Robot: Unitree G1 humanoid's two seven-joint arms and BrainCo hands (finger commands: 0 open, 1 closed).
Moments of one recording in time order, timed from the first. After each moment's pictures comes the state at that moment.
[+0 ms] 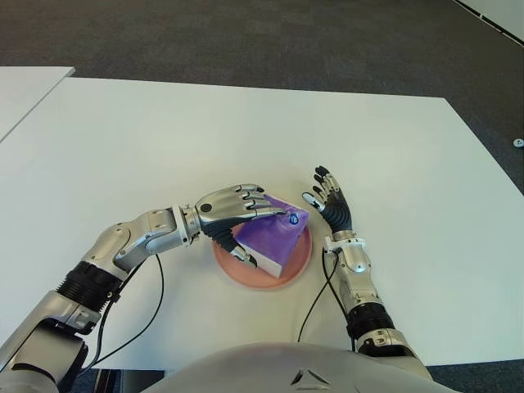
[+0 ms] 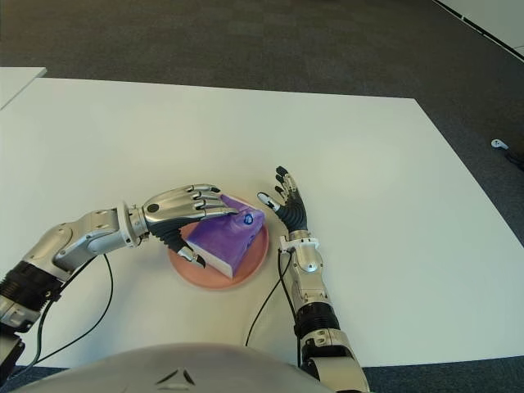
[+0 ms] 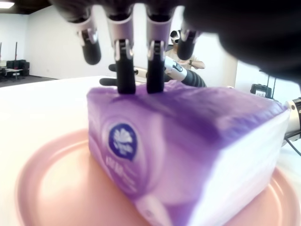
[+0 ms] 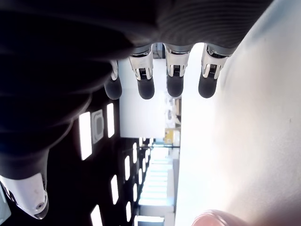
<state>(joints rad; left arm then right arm) -0.22 0.64 -0.37 0.07 0.78 -0.77 -0.09 -0.11 -0.03 -0.01 0.56 0.01 -0.50 0.09</state>
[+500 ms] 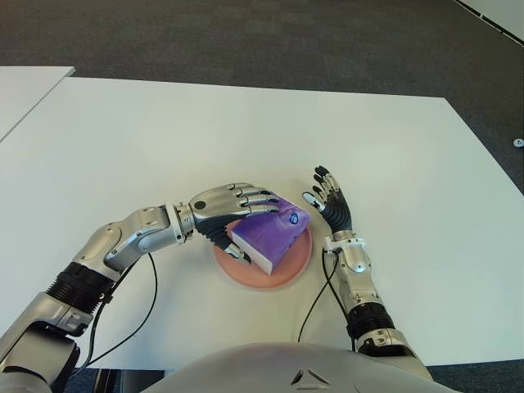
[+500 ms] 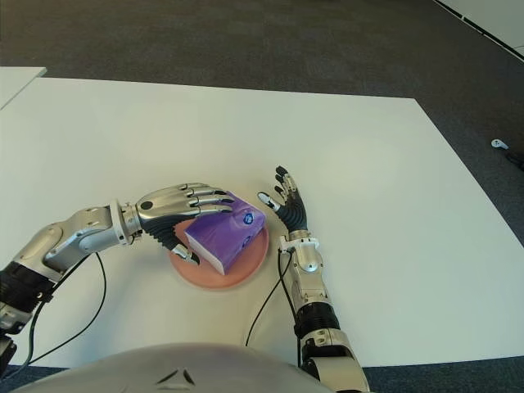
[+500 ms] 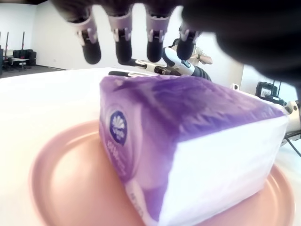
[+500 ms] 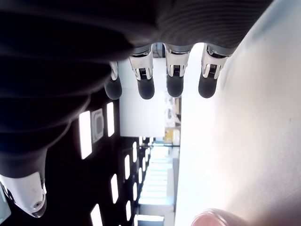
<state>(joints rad) -0.22 0.68 -0.35 0.03 0.71 -0.74 -0.19 -0.11 -0.03 -0.01 0.56 0.01 -0.50 0.09</state>
